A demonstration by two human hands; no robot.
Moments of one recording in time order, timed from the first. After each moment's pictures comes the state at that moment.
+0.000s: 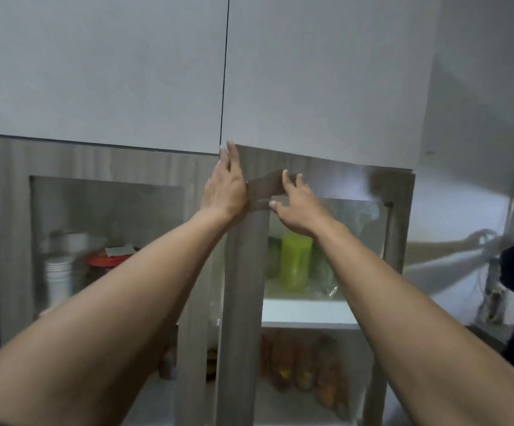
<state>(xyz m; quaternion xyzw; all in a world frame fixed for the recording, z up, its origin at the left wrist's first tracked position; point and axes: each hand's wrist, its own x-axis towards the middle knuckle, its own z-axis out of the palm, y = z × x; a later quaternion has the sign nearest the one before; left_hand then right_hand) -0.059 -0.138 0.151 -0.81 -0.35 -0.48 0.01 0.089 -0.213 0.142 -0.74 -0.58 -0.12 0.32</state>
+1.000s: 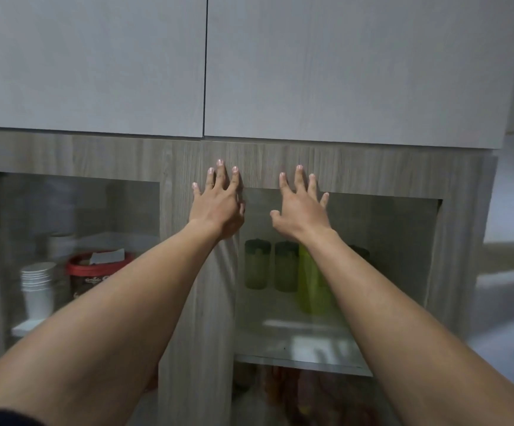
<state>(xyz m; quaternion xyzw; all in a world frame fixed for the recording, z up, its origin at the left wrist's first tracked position) 0.043 0.015 0.118 -0.81 -0.45 -0.33 0.16 0.197 -0.069 0.120 -0.73 -0.59 -0.23 0.27</state>
